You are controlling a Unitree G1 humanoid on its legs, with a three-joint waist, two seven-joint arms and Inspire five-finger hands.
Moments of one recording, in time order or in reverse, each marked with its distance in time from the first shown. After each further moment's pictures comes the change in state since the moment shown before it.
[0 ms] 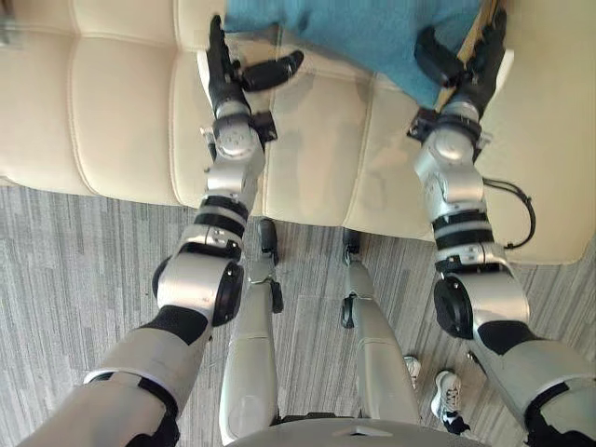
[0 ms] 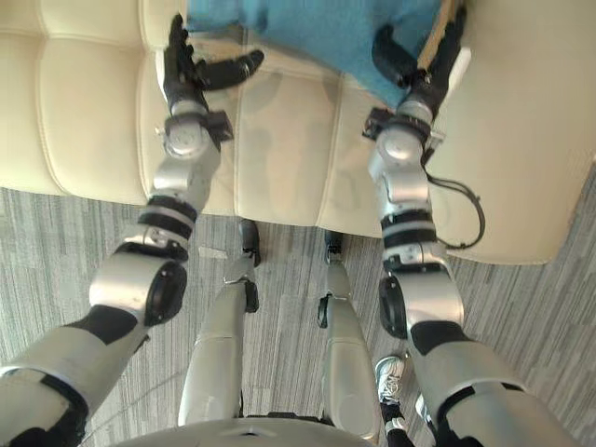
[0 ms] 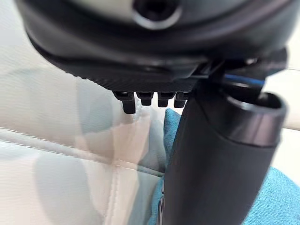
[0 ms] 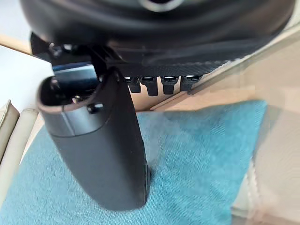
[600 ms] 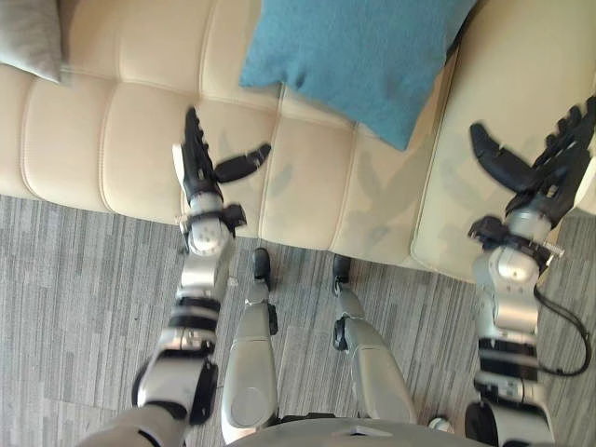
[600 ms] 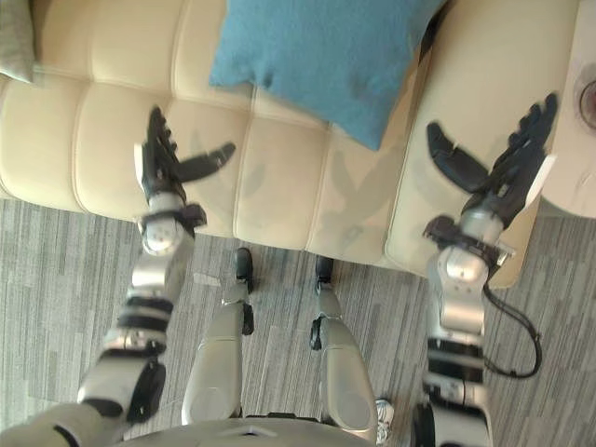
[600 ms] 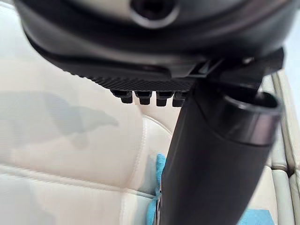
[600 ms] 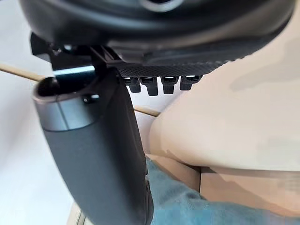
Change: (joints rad) left arm 0.791 -0.087 0.005 -0.490 0.018 -0.033 -0.093; right arm 0.812 0.071 -0.038 -0.562 -0.056 -0.130 0.210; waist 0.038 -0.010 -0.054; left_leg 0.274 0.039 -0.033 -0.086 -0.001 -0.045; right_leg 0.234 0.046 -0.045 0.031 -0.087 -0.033
